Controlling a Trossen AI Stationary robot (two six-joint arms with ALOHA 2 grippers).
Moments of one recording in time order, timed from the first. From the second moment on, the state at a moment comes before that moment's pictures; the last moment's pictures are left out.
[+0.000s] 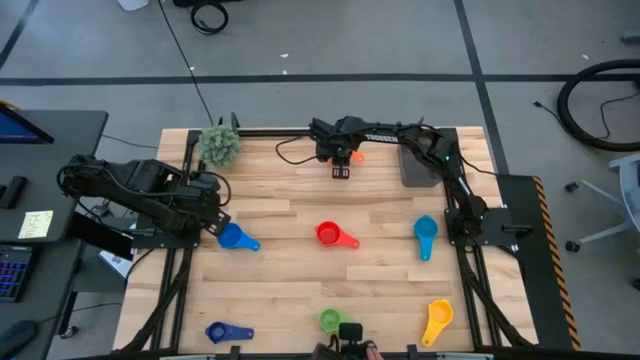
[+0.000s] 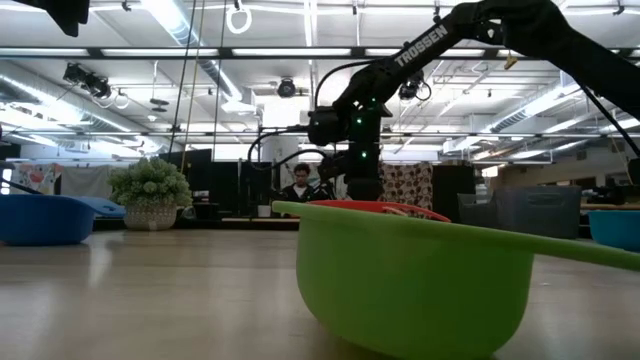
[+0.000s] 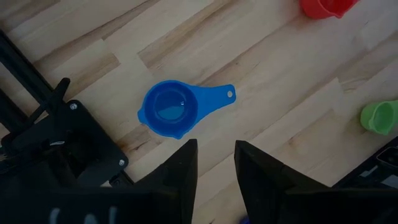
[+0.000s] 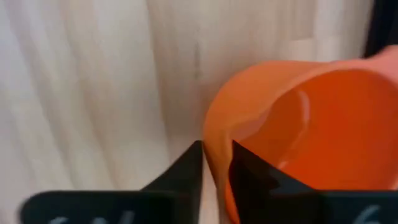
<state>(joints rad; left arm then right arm) -0.27 1.05 1.30 -1.51 -0.13 -1.25 -0.49 2.25 1.81 -0.95 0.16 -0.42</state>
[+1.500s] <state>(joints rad) -0.27 1.05 1.30 -1.52 -0.11 -1.24 -0.13 2.24 1.93 -1.09 0.08 -0.58</state>
